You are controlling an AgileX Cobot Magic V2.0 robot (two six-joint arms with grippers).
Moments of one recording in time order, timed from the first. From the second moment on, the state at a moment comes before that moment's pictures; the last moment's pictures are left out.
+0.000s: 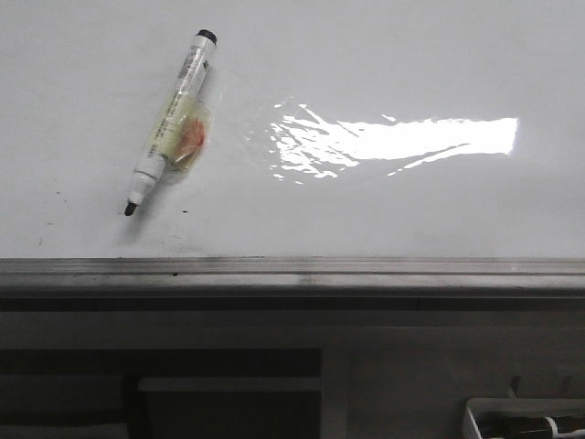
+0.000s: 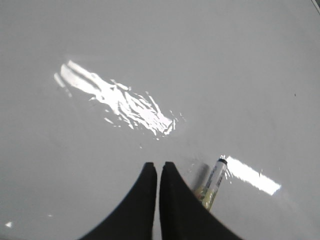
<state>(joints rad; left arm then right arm) -0.14 0.04 -0.15 -1.12 0.23 0.43 0.19 0.00 -0.20 0.33 0.16 0.02</state>
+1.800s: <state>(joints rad) -0.62 1.25 -0.65 -0.87 0.19 0.69 0.20 0.24 -0.42 0.33 0.49 -0.10</state>
